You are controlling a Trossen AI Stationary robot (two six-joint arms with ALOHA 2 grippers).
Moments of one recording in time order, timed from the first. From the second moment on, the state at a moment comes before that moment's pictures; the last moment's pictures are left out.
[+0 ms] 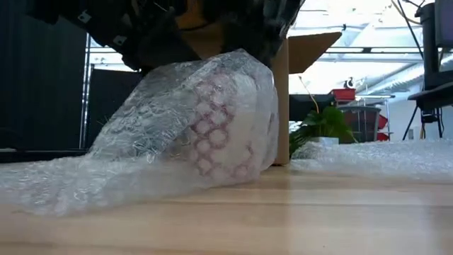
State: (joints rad) left arm -0.39 1.64 0.78 0.24 -0.39 -0.36; right arm 0.25 1.89 1.46 -0.48 0.08 0.32
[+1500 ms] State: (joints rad) left arm -0.39 1.64 0.77 0.26 -0.38 -0.36; right arm 0.34 1.74 1.25 -0.34 0.47 0.24
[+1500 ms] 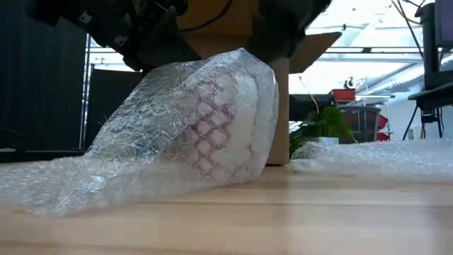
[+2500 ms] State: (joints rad) left arm -0.39 1.64 0.77 0.27 -0.38 -0.36; right arm 0.39 1.67 1.06 -0.46 0.39 0.60
